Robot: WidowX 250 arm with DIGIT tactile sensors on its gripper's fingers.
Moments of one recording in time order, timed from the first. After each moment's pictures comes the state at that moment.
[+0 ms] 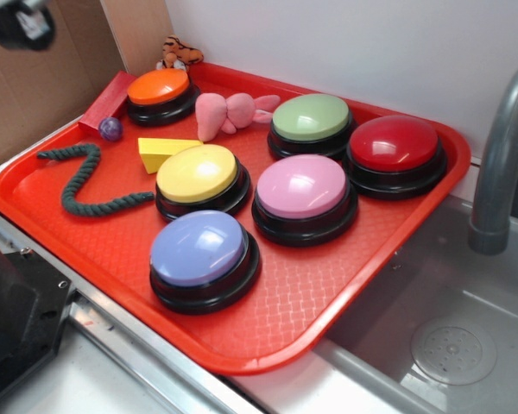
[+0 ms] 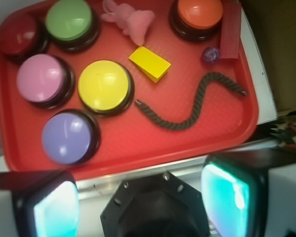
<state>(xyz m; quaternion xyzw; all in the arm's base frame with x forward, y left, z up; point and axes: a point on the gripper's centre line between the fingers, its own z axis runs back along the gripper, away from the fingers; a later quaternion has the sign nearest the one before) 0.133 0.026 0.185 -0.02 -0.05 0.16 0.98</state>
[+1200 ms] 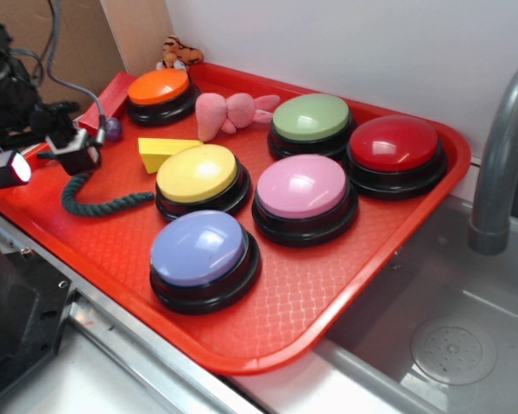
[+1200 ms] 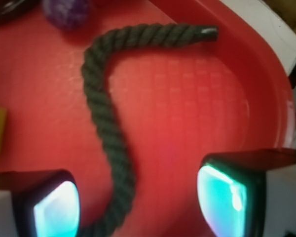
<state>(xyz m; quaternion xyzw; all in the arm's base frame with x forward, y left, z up) 0.149 0.114 0.030 -0.01 -0.06 0.38 0.92</state>
